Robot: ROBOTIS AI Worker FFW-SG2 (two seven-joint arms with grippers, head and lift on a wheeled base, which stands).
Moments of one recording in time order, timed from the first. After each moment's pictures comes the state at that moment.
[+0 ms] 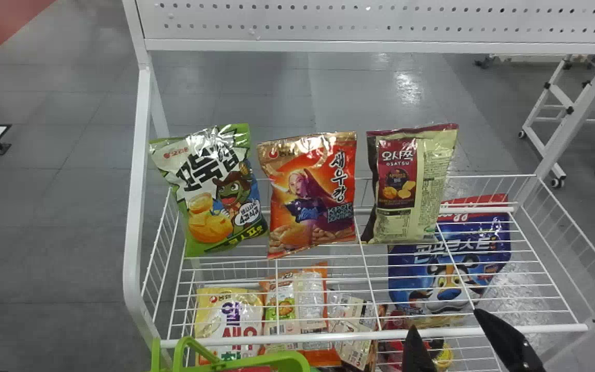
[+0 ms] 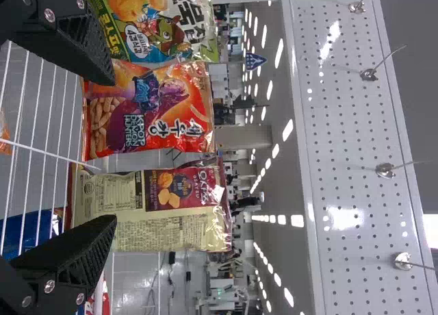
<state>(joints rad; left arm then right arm) 0.60 0.29 0.33 -2.19 0.36 1.35 -1.57 0.85 0.00 -0.02 -2.00 -0.09 -0.48 0.33</state>
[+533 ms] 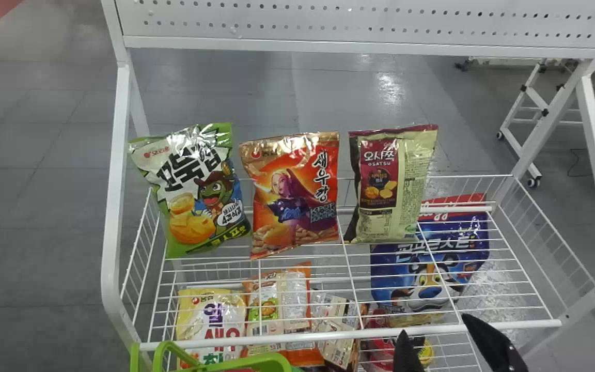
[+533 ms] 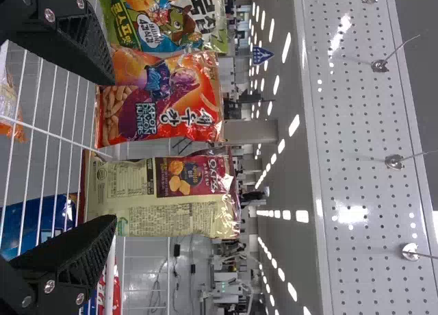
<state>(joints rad) 0.60 0.29 0.33 -2.18 0.35 1.35 -1.57 0.86 0.00 -0.05 -1.98 -0.10 -0.48 0.33</state>
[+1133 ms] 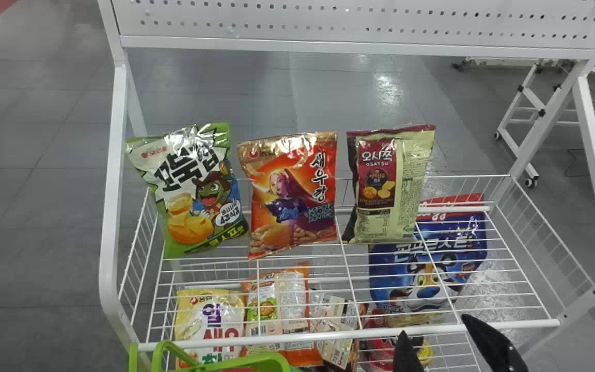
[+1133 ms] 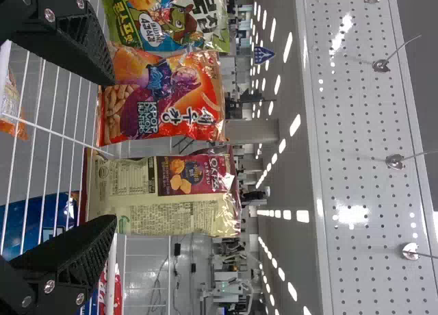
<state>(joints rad) 0.60 0.29 0.33 -2.18 0.35 1.35 -1.57 0.86 0.00 -0.05 -1.98 -0.09 -0.49 0.33</state>
